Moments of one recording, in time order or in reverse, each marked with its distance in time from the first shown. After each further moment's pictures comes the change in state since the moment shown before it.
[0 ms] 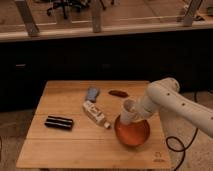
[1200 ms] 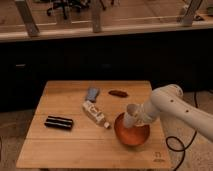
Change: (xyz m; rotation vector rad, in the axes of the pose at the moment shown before) arm 0.006 0.018 0.011 0.009 0.000 0.034
